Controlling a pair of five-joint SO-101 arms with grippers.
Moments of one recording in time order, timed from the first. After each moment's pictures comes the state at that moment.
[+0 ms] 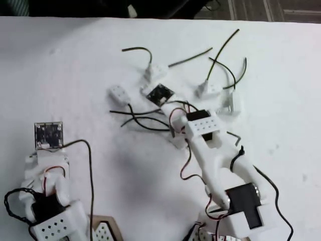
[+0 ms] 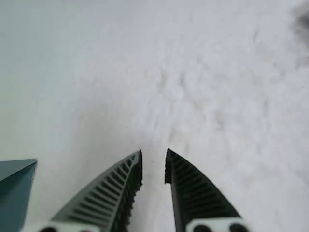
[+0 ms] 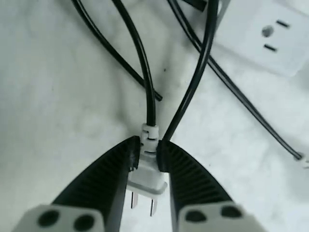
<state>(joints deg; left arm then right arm) -32.5 -97.7 89.3 60.5 -23.0 -19.3 -5.3 38.9 50.8 32.7</state>
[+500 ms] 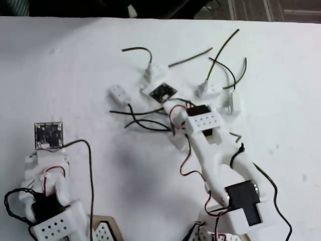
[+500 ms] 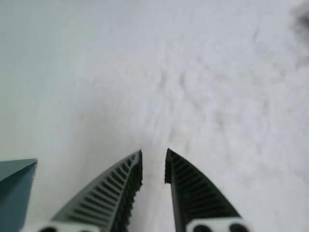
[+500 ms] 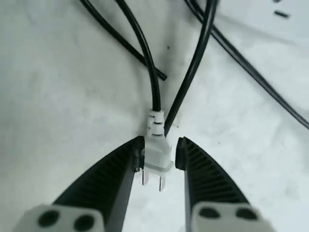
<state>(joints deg) -32.5 -97.7 89.3 60.5 -23.0 -18.2 -4.4 34.3 59.8 28.5</state>
